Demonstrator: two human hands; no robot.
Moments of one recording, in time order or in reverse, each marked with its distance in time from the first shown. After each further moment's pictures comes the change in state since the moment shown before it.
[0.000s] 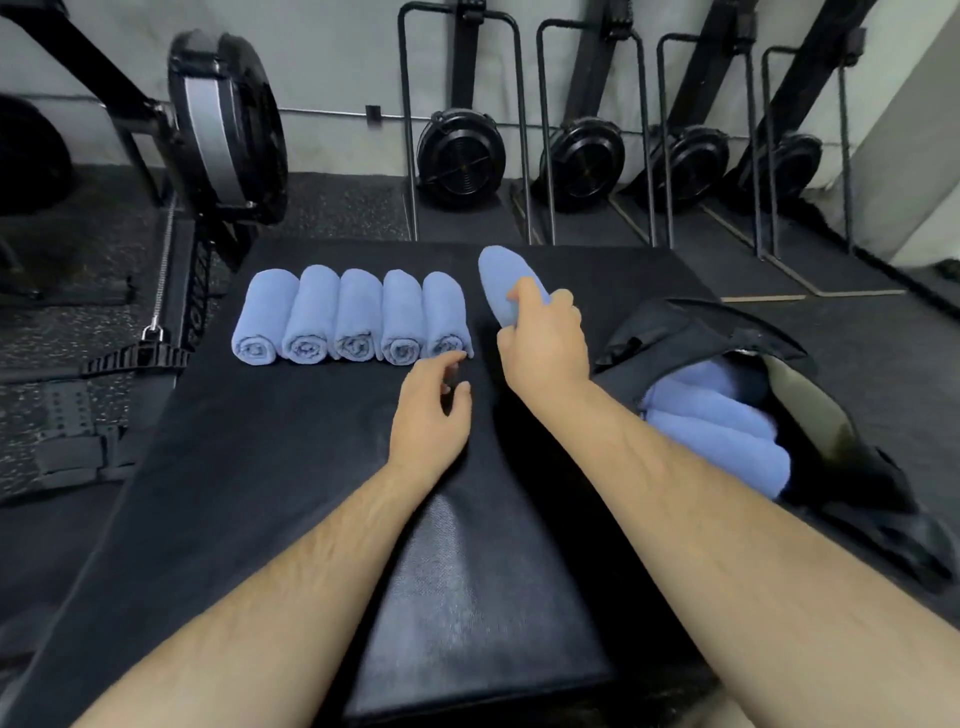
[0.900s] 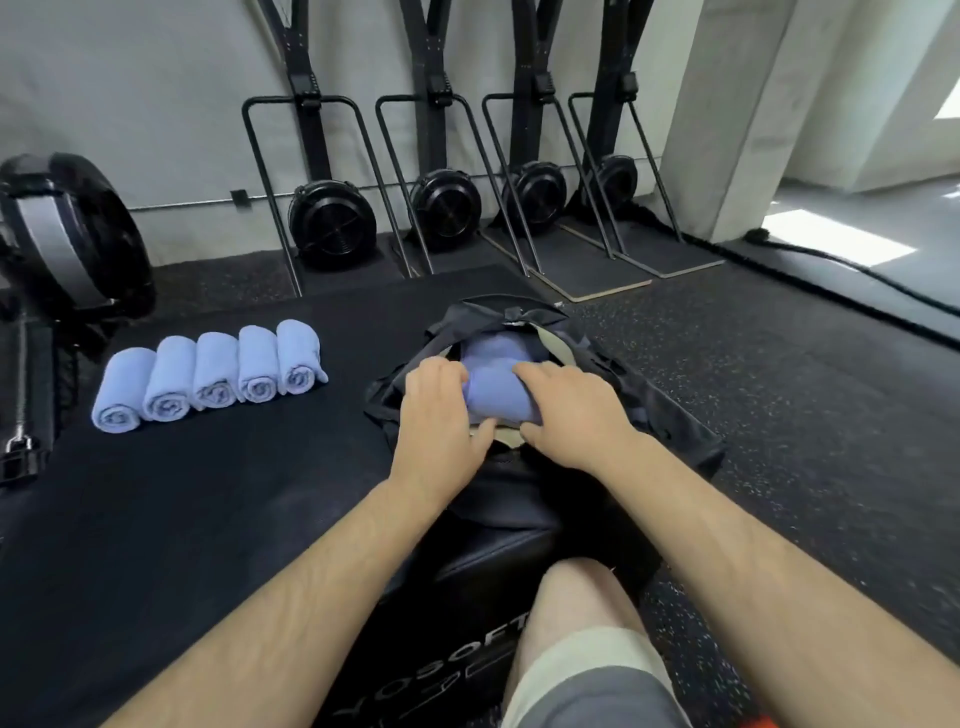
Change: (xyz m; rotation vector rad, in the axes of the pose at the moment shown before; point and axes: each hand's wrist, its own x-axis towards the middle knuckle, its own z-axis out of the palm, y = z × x) left_hand -0.107 0.194 0.068 0.287 -0.153 0.483; right_hand -0.162 0.188 -0.161 -0.383 -0.105 -0.173
